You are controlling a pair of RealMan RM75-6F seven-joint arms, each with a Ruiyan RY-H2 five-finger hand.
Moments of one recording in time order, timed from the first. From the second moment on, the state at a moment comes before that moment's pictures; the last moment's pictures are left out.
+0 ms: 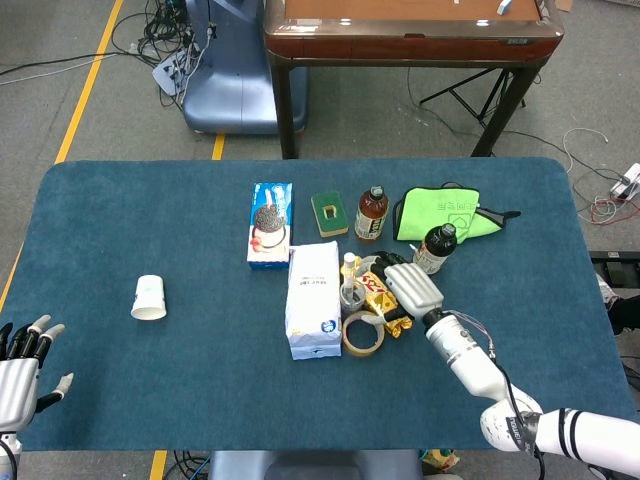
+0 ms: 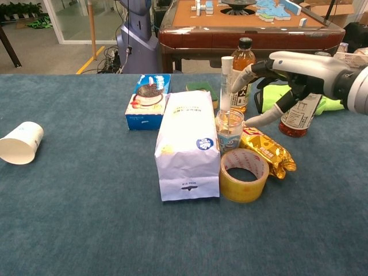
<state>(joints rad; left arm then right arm) -0.01 -1.20 -0.03 -1.58 1.47 1.56 0.21 0.67 -1.37 0.22 -1.69 -1.17 0.89 -0.03</state>
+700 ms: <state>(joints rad) 0.00 -1.20 -0.03 -1.56 1.48 1.56 0.19 0.68 -1.37 0.21 -1.71 -1.19 0.93 -0.03</state>
